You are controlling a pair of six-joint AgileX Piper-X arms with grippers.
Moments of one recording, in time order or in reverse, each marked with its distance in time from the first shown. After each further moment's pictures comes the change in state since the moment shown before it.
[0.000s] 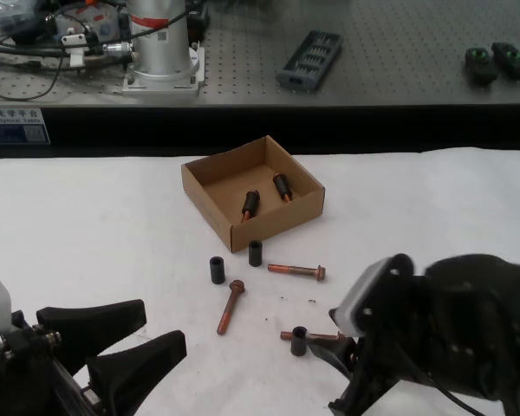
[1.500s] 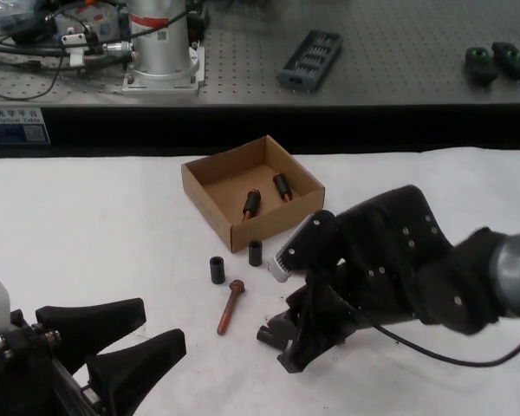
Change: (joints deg) left arm 0.0 0.0 0.0 -0.1 -0.1 0.0; right arm 0.9 10.2 -25.8 32.7 -4.0 -0.1
